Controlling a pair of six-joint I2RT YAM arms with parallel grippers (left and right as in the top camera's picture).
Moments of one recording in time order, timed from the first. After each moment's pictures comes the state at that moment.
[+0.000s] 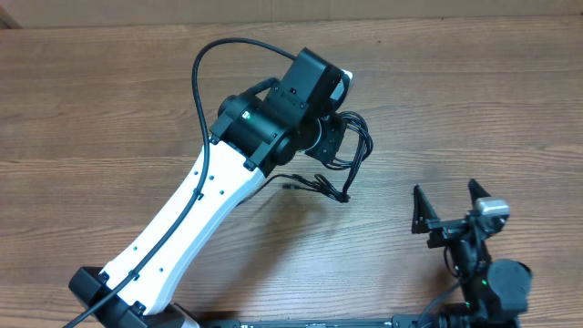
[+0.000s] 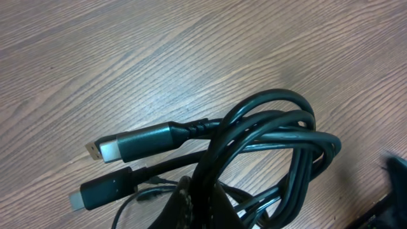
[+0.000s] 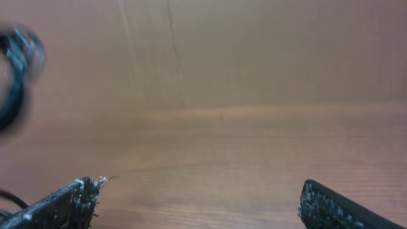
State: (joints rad) left arm -0.68 1.67 1.82 -1.13 0.06 -0.23; right arm 0.03 0.02 0.18 -0.22 -0.12 0.11
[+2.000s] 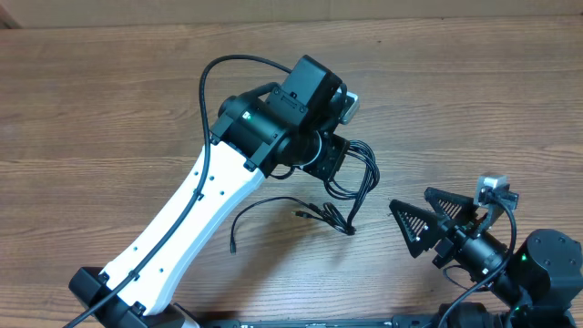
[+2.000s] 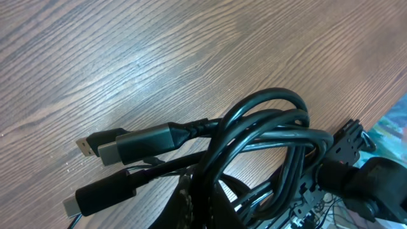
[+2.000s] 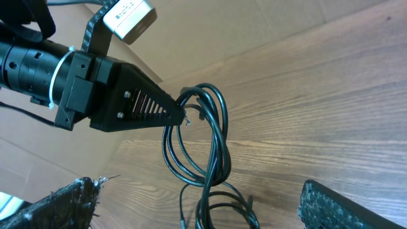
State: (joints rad) left arm -0.68 1.67 1.82 -1.25 0.26 -0.20; right arm 0.03 0.40 0.74 -0.64 -0.64 0.48
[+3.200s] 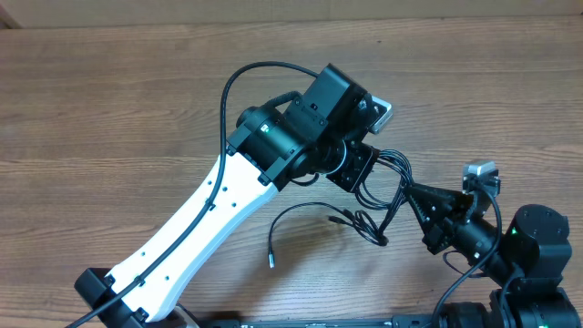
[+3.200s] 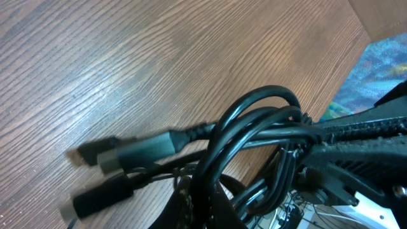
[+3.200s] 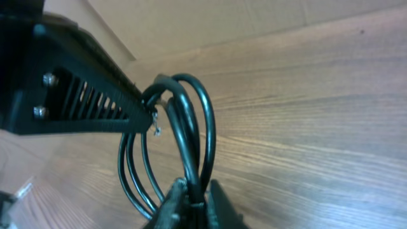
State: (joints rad) left arm -0.77 1.67 1.82 -1.14 0.37 -0.21; right arm 0.03 0.52 0.74 -0.65 -0.60 0.26
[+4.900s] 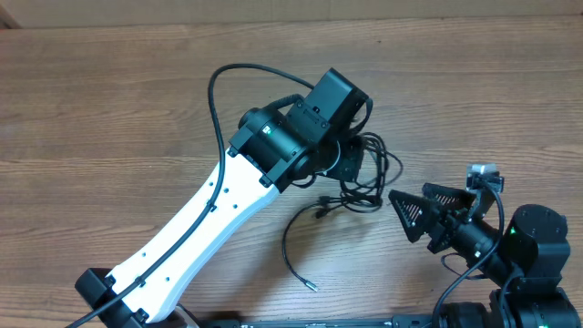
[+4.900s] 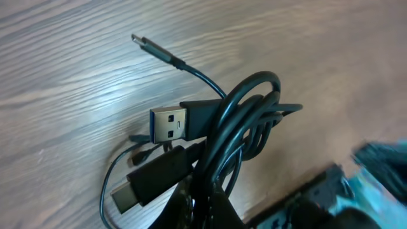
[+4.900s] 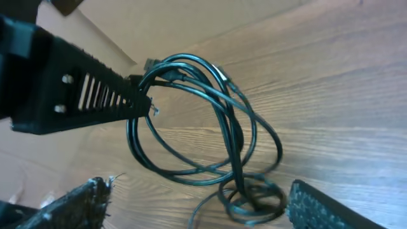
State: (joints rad) left arm -0.77 1.67 1.82 -1.18 0.17 -0.46; right arm 0.03 0.52 0.74 -0.67 -0.60 0.36
